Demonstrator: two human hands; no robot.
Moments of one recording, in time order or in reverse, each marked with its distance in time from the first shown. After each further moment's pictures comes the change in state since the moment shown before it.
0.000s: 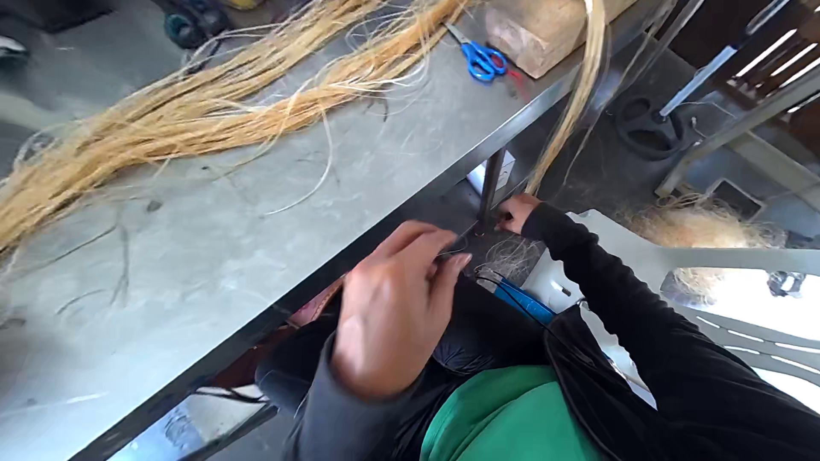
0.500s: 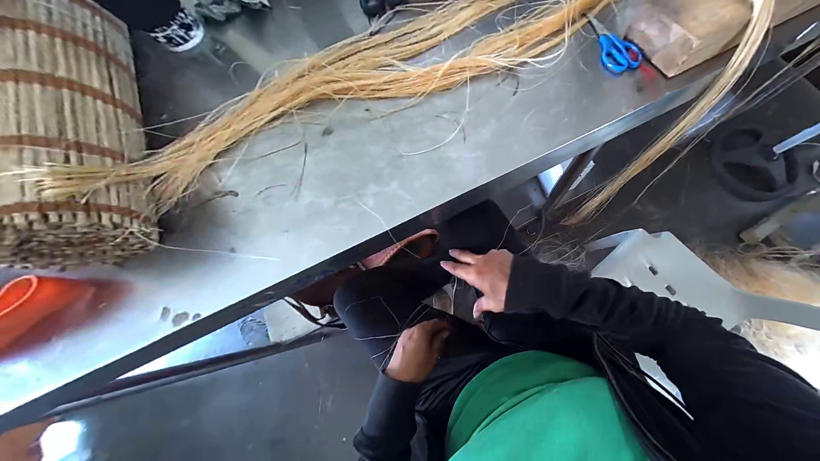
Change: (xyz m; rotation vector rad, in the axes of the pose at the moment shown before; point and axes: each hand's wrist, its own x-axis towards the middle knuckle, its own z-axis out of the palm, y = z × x) left_hand -0.194 -0.082 0.035 -0.203 -0.498 -0.800; right_hand -0.051 -0.193 0.085 -0.232 -0.261 -0.597
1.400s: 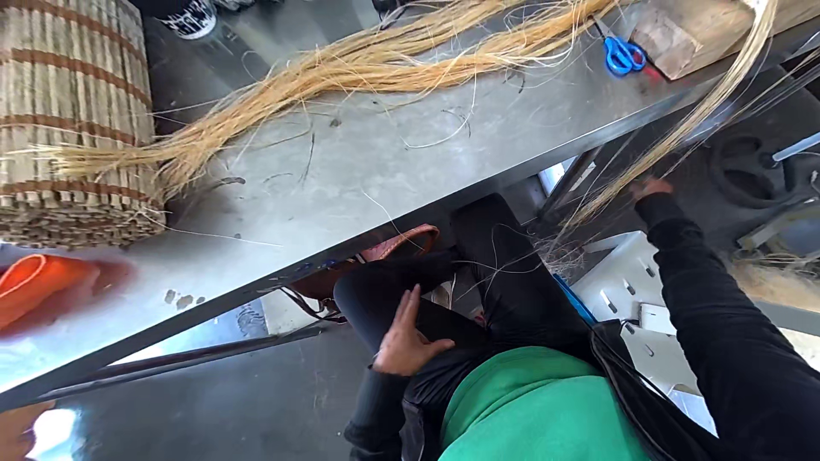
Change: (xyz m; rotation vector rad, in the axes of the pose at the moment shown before) left_hand 0.000 -0.037 0.009 -0.104 0.171 -0.003; right_hand -0.123 0.313 -0.018 0.281 0.623 1.156
